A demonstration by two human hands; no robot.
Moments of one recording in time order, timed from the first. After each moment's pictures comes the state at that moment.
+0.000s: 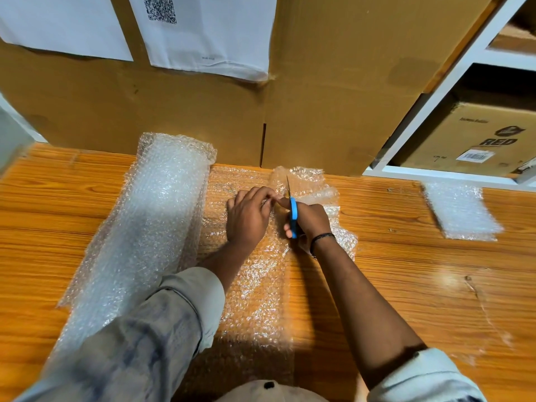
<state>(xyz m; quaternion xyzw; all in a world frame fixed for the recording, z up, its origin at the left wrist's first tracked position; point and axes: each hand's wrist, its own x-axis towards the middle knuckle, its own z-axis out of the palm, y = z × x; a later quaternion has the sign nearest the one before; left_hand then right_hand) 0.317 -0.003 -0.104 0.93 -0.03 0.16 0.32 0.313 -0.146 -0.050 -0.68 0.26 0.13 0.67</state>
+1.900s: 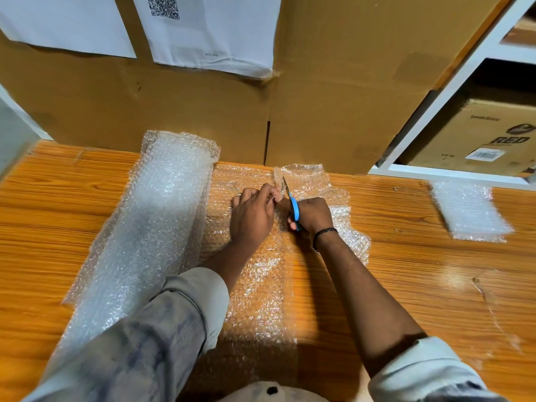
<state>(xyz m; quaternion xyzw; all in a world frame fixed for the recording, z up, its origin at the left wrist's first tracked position) 0.320 -0.004 -0.105 0.95 -0.03 0.14 0.28 0.321 -0.149 -0.044 -0.79 0.19 0.13 0.57</state>
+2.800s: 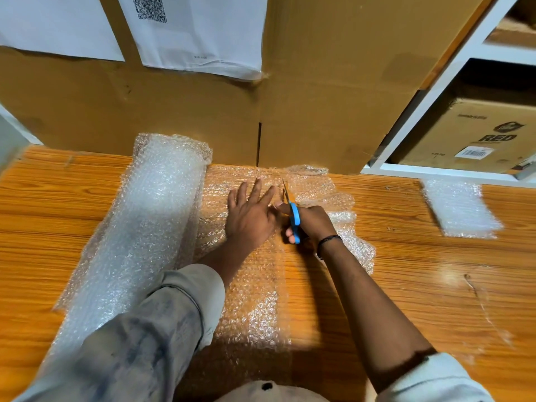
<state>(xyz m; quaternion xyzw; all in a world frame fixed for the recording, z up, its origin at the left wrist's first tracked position) 0.326 -0.008 -0.102 0.99 -0.07 0.01 0.13 0.310 -0.167 -0.044 -0.73 0.22 0.19 0.62</state>
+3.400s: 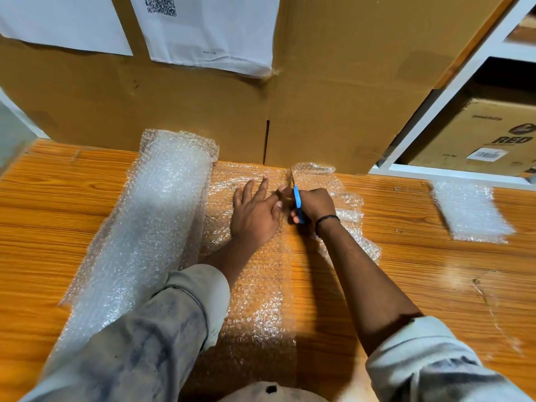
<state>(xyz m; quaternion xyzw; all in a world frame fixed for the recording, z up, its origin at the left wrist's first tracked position) 0.328 -0.006 -0.107 0.99 -0.07 0.05 0.15 0.354 -0.157 -0.049 -0.79 0.23 0.14 0.55</state>
